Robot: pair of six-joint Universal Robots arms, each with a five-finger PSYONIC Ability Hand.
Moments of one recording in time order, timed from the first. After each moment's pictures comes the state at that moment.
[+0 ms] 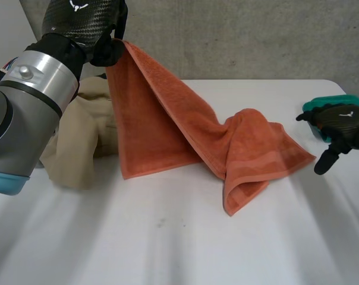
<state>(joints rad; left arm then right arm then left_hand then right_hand) 4.25 -1.70 -1.37 3.39 -1.45 3.40 1.58 -1.34 1.49 0.29 1.22 2.67 1.16 1.20 1.19 1.20 0.98 0.23 0.22 0.21 0.22 0.05</state>
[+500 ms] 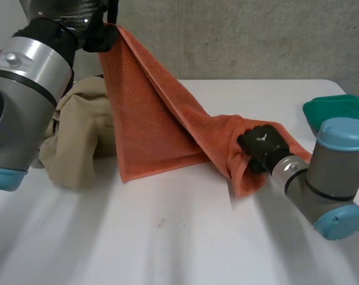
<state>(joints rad) 4.24 -1.67 -1.34 3.39 -1.52 3.36 1.93 -1.02 1.53 -0.26 1.36 2.68 1.16 1.20 1.19 1.20 0.98 1.09 1.17 1.18 1.19 0.98</state>
